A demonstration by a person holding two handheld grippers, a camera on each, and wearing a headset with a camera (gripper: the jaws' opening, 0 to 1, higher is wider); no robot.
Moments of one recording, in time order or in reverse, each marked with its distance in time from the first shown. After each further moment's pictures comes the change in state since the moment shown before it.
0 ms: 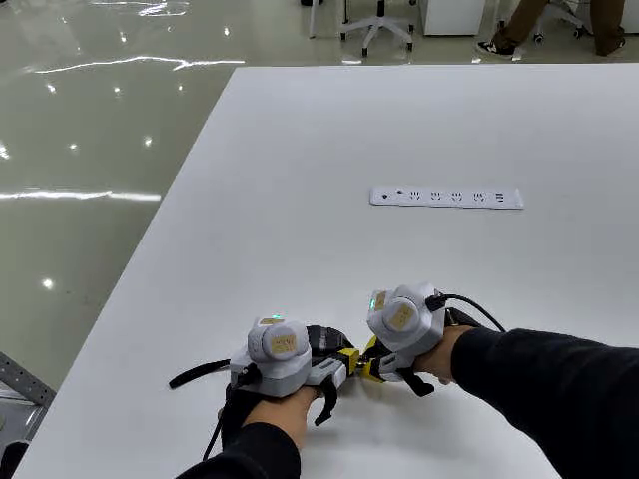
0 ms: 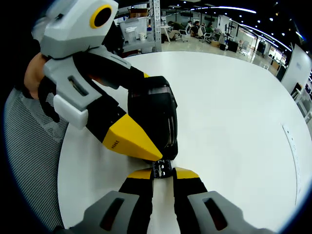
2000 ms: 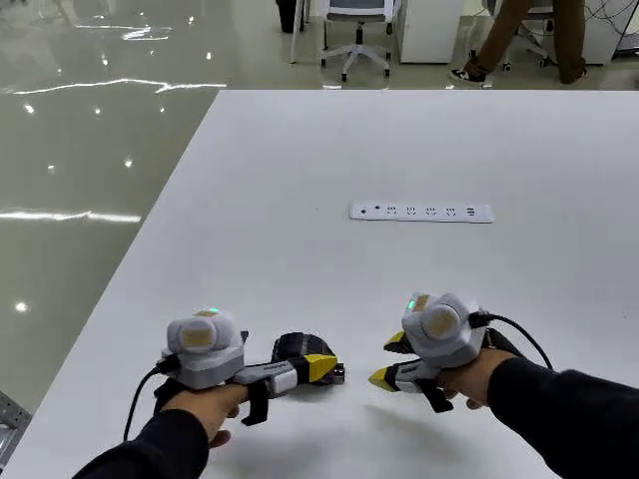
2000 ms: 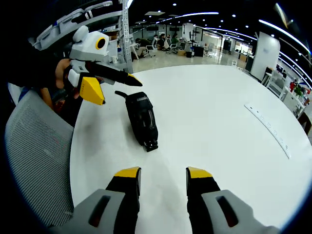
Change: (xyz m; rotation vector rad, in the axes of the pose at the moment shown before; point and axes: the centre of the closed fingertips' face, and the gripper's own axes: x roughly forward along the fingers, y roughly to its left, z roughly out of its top) left arm -0.054 0.000 0.035 0.078 -0.128 -0.395; right arm -0.093 -0.001 -0.032 0.243 -0.179 -0.232
